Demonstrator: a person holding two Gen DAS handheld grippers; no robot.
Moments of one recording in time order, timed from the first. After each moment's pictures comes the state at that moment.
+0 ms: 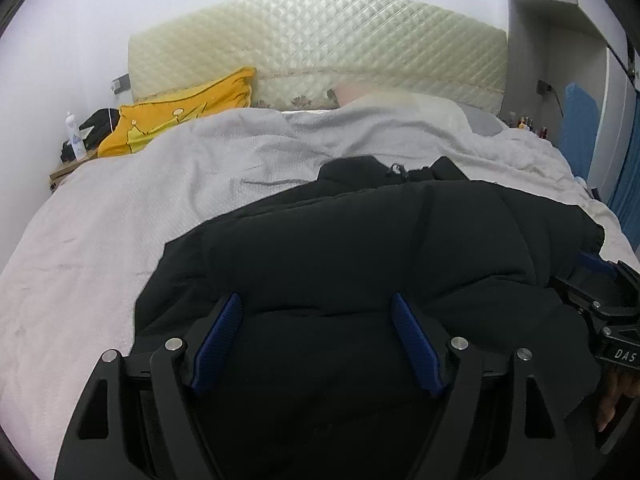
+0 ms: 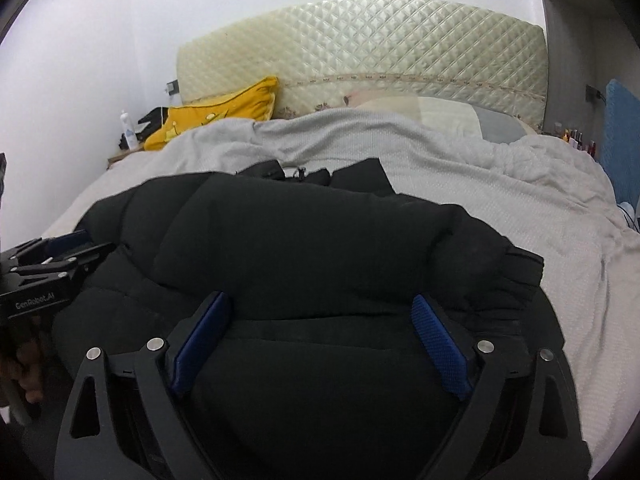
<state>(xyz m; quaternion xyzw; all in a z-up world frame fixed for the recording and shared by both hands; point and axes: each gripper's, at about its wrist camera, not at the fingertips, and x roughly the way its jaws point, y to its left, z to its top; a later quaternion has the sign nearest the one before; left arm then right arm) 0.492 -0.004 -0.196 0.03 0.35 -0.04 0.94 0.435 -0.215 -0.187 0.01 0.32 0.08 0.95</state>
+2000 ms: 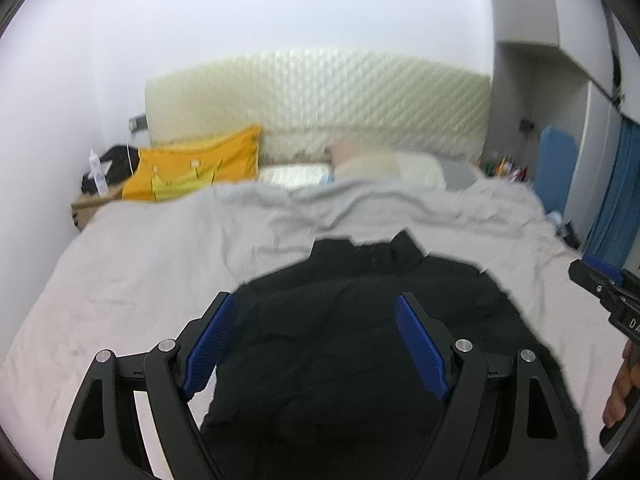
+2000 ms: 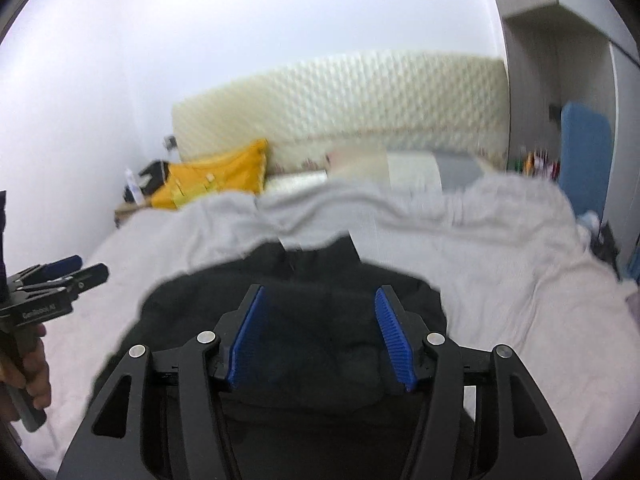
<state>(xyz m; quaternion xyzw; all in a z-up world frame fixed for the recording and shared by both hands) 0.382 -0.011 -0.015 0.02 0.29 -0.04 0.96 0.323 -0.247 -0.013 0.05 0.24 0.06 0.97</state>
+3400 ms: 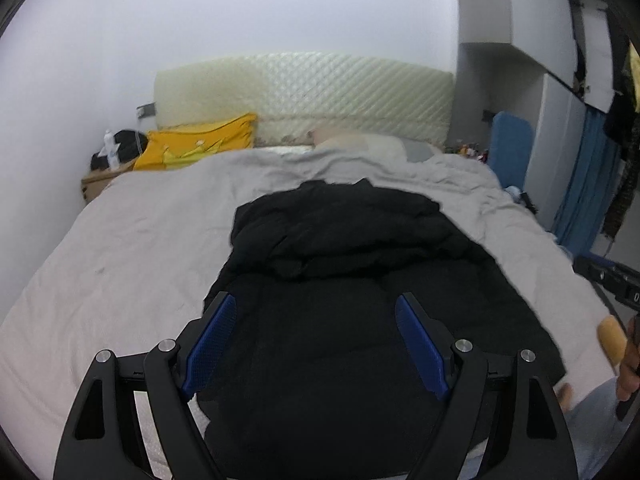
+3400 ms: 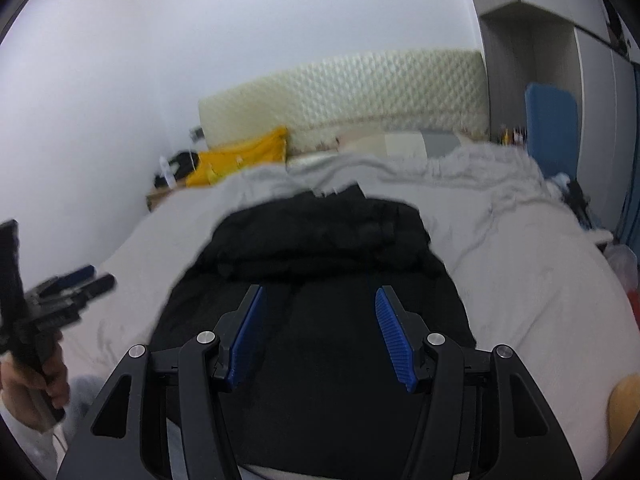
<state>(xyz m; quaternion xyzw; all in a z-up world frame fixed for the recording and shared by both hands) 0.133 0.020 -0.056 0.01 0.30 -0.07 0.95 0.106 -0.254 -0.053 0.07 0.30 0.07 0.95</state>
